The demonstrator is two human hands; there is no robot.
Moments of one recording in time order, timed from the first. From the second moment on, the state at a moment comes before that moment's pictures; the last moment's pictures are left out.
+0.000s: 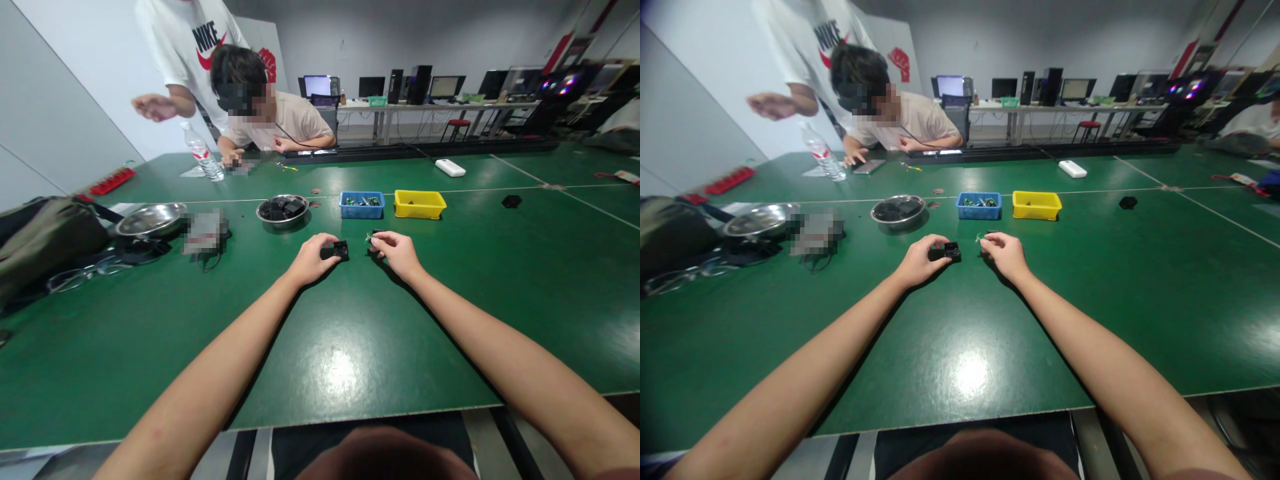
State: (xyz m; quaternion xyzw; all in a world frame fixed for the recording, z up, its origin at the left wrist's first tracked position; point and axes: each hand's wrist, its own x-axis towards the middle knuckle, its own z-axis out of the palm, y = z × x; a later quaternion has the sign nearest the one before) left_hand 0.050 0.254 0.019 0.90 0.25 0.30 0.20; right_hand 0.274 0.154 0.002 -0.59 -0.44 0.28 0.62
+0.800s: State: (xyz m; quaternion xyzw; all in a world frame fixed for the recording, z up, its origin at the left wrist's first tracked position) left_hand 0.050 0.254 0.019 0.89 0.26 0.30 0.21; right_hand 0.275 0.153 -0.001 -0.56 -0.49 0.28 0.61
